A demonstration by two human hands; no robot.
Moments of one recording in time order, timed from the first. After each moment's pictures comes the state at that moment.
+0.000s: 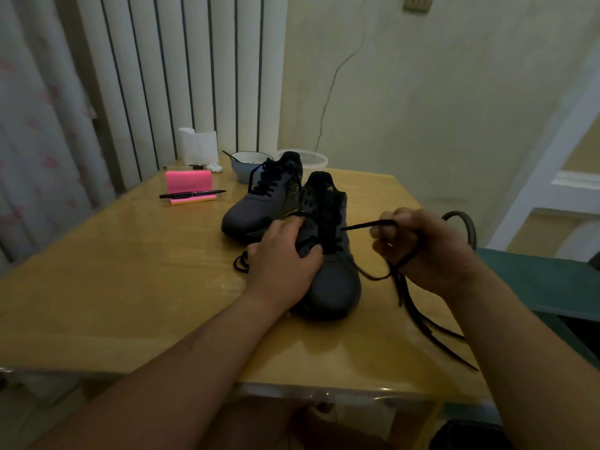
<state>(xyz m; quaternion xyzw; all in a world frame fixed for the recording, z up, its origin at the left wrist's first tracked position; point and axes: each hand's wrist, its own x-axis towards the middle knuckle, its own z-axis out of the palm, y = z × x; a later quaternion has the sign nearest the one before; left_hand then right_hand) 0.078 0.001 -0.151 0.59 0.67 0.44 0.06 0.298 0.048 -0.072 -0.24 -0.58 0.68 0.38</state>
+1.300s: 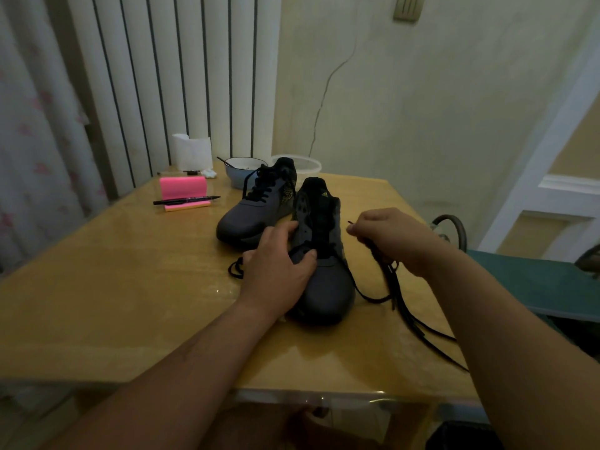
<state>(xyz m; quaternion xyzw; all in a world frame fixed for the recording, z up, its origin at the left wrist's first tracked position) 0.078 -0.007 -0.150 0.58 0.65 0.48 0.09 0.270 0.064 -0.054 -0.53 -0.75 0.33 0.22</state>
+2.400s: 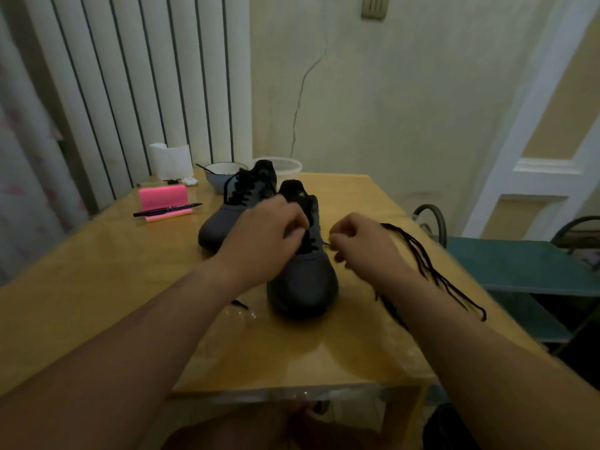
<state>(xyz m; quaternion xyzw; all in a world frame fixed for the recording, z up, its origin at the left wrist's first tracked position) 0.067 -0.005 -0.084 0.76 0.54 0.35 -0.02 0.266 0.046 -0.095 -0.54 -0.72 0.24 0.36</state>
